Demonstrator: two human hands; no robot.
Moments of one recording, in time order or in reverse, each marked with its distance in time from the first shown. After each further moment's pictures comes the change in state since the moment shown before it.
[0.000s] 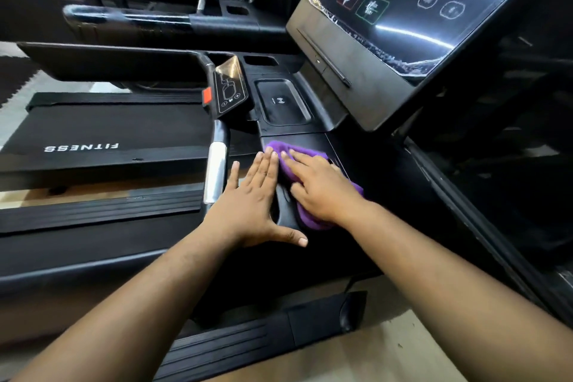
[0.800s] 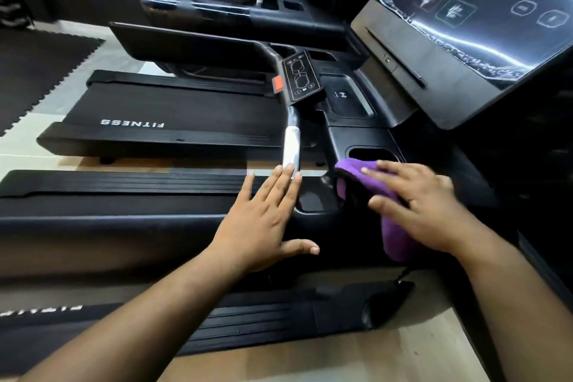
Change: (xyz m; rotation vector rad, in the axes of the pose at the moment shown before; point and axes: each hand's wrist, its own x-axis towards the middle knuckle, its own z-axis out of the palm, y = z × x) left_hand -0.122 -0.053 0.010 0.215 0.159 -0.002; right_hand -0.083 -0.028 -0.028 0.031 0.100 -0.056
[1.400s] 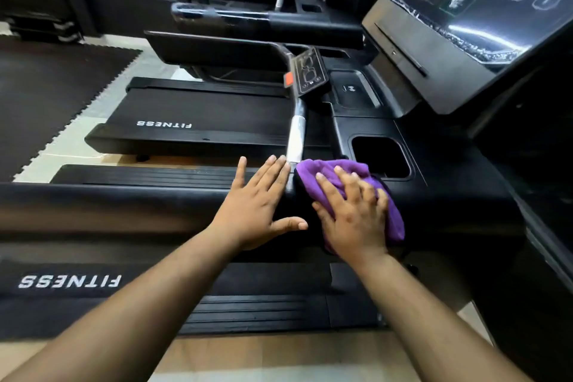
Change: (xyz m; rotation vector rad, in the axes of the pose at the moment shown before) left_hand -0.028 0.002 -0.002 0.020 0.018 -0.088; right_hand -0.018 -0.062 0.114 -0.171 0.432 0.017
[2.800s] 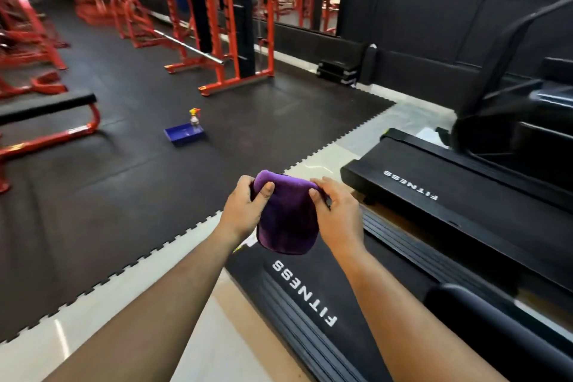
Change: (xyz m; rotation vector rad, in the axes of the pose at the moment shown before) left_hand -0.459 -0.541 -0.097 -0.768 0.810 -1.217; right_hand 0.148 -0.761 0.087 1.157 -0.387 -0.324
